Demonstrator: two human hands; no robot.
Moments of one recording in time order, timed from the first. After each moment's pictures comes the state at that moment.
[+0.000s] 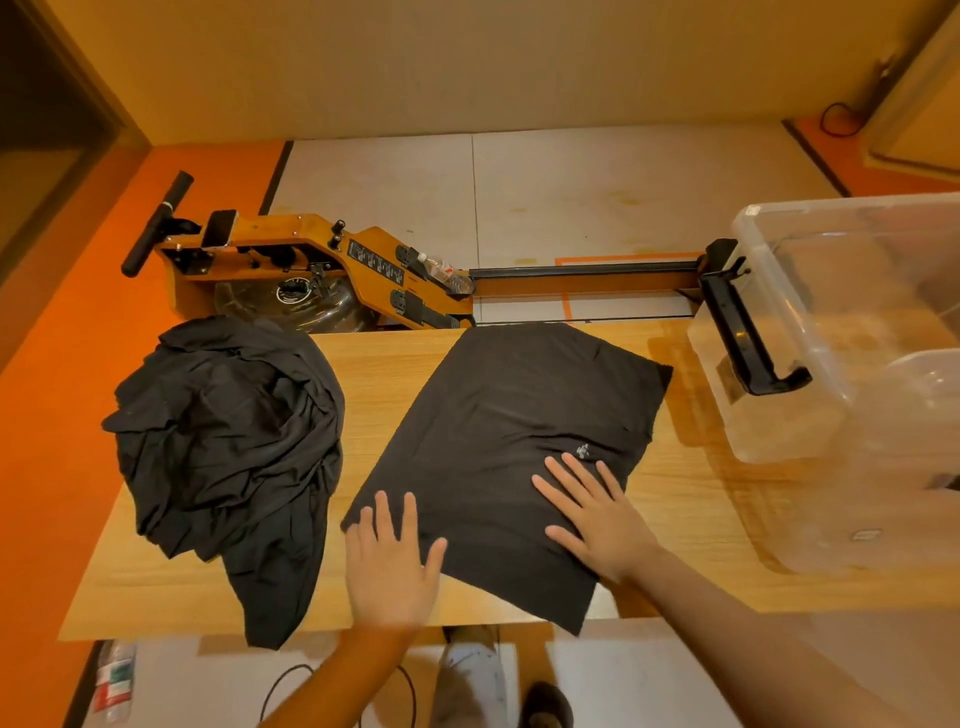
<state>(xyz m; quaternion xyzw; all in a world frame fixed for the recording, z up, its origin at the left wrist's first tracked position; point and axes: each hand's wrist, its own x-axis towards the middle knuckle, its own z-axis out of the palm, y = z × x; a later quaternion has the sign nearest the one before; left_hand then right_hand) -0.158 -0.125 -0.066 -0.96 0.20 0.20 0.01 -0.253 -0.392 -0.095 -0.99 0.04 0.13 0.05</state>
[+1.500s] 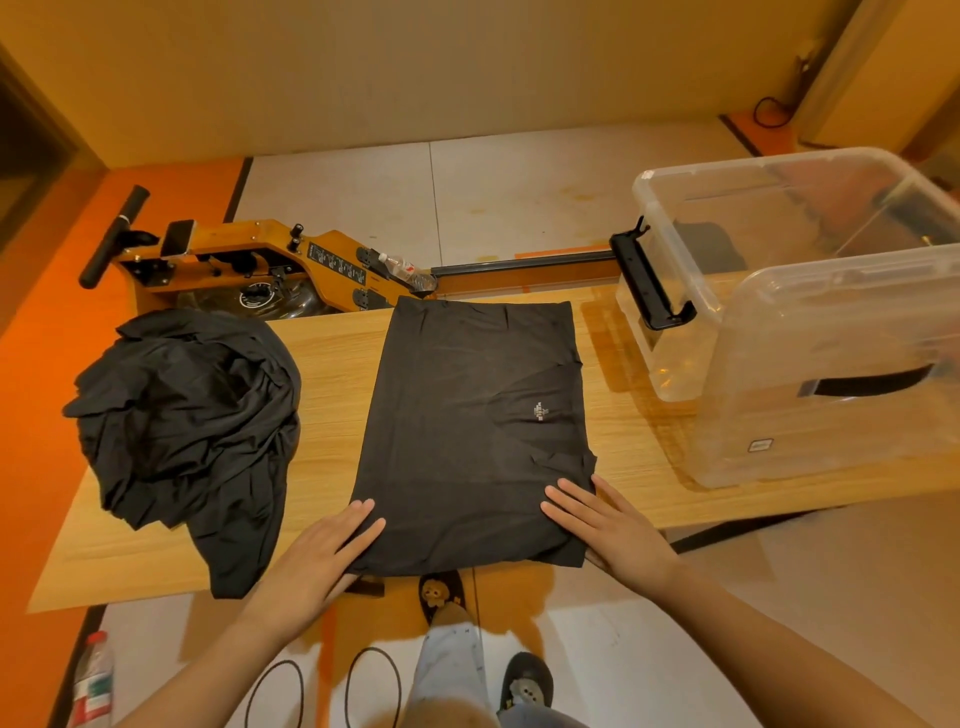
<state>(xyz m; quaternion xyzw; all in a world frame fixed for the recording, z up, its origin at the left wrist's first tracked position) -0.170 -0.046 -0.069 -0.85 0.52 0.13 0.01 -0.372 -0.405 -0.083 -0.99 -0.06 0.12 -0.01</state>
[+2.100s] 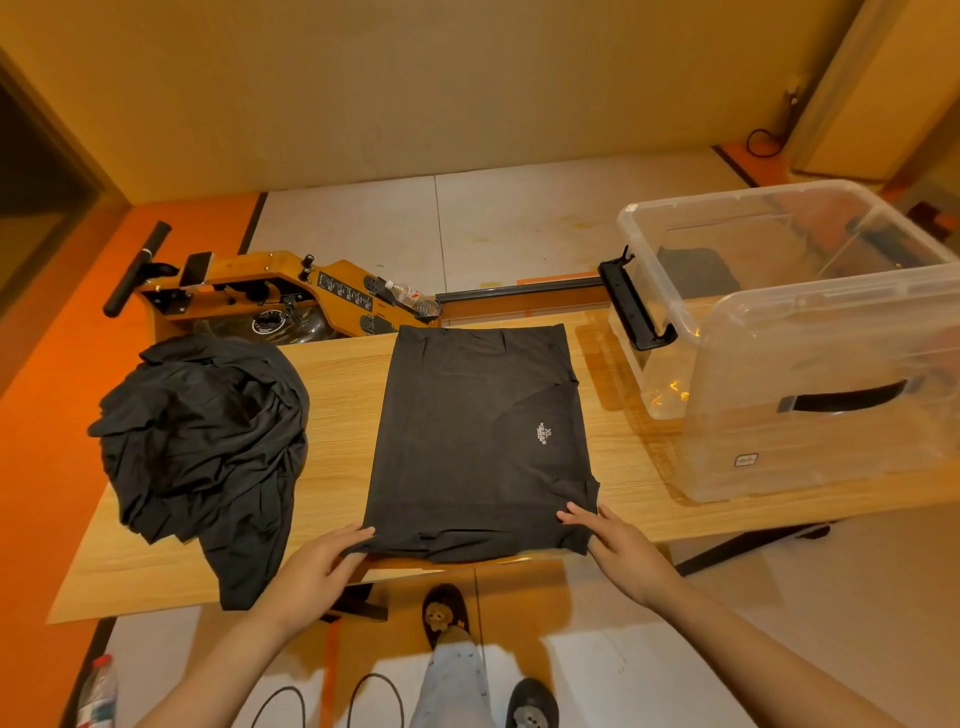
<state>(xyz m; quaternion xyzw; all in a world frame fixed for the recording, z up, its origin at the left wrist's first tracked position) -0.180 -0.066 -0.033 -0.89 0.30 0.26 -0.23 -0.381 -0.398 -0.062 -0.90 0.20 0.10 0.39</state>
